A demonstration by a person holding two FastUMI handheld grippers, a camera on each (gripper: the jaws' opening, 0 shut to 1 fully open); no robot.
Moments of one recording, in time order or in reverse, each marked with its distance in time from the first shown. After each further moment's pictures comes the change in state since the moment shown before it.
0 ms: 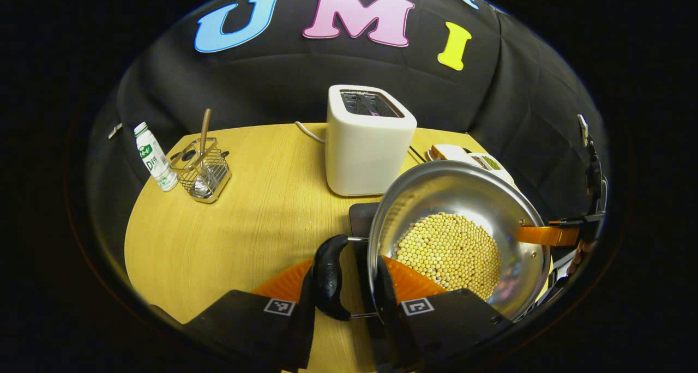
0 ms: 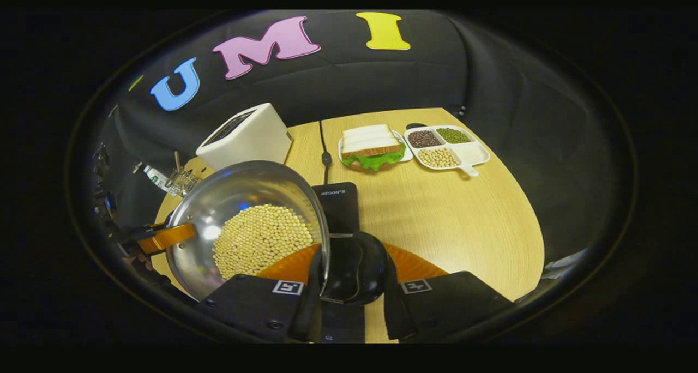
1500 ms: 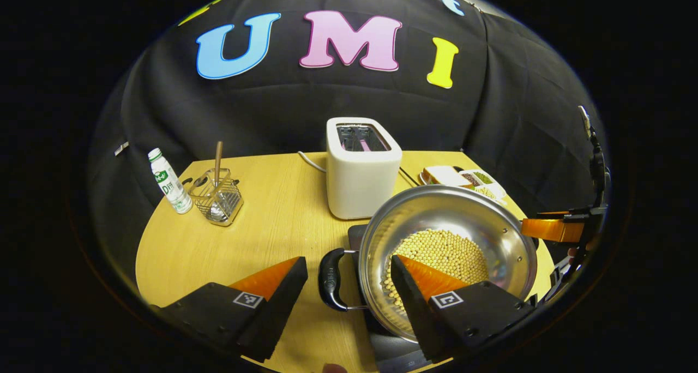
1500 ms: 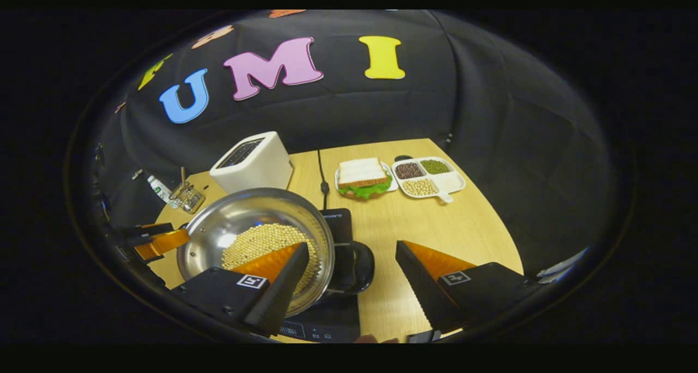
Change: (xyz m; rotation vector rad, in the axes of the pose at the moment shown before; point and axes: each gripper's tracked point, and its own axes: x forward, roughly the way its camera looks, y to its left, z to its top) left arm -0.046 -0.006 0.029 0.047 -0.161 0.022; right arm -0.062 0.003 0.041 -0.036 -0.210 -0.052
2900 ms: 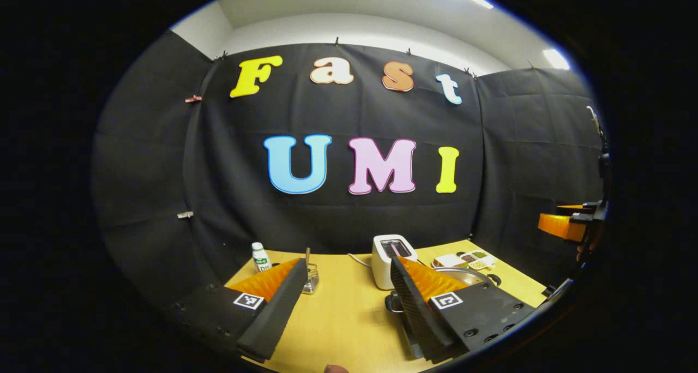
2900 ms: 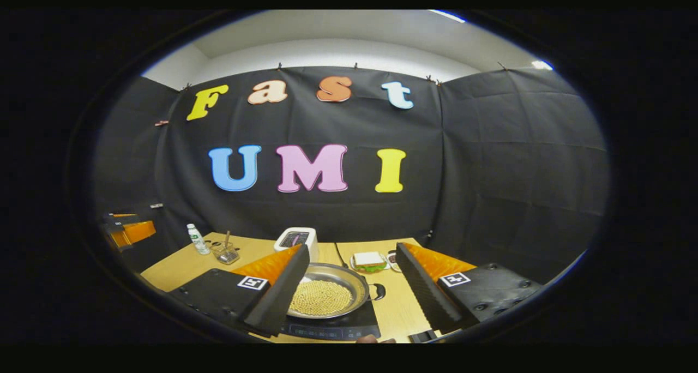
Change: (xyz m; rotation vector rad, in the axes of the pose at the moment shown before) left arm -0.292 0.089 0.084 0.051 -0.578 0.158; right arm -0.257 0.093 0.099 -0.109 -0.645 -0.046
